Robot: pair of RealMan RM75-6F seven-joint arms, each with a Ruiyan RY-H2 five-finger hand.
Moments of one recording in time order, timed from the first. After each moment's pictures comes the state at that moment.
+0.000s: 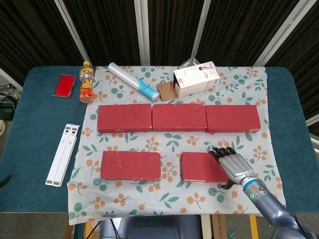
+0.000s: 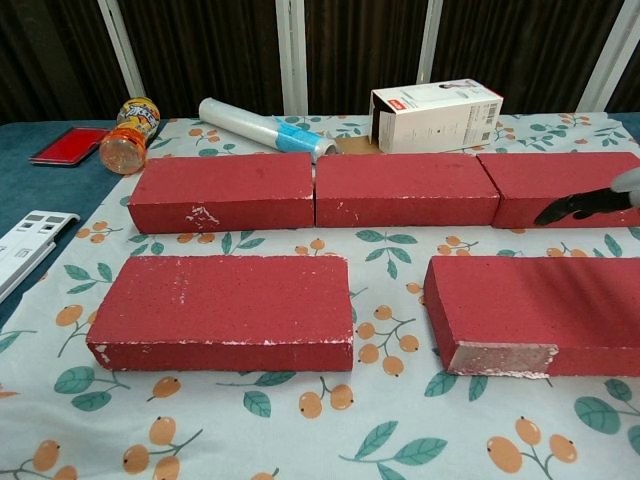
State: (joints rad) left arm 0.02 -1.05 -0.08 -1.69 1.42 1.60 0.06; right arm 0.70 -0.93 0.05 -2.17 -0.73 0.83 -0.62
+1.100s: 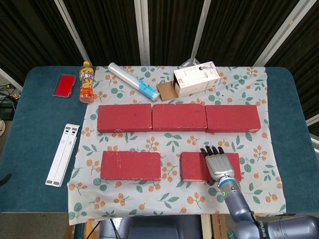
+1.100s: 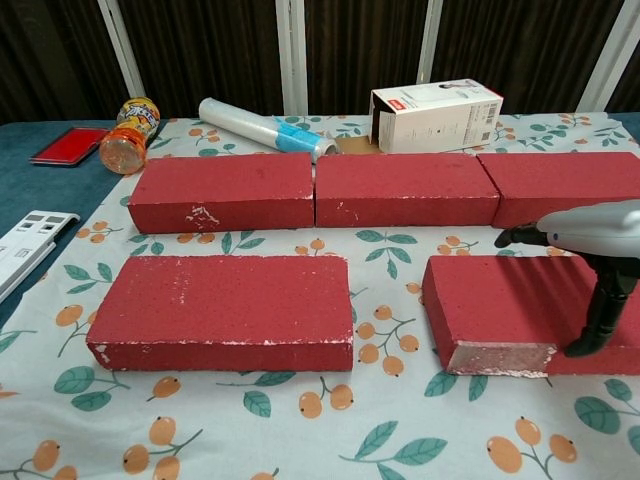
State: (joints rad) left arm 0.01 -1.06 -0.10 -1.68 1.39 1.58 0.08; right arm 0.84 -1.33 0.03 -2.10 -0.40 1.29 -0.88
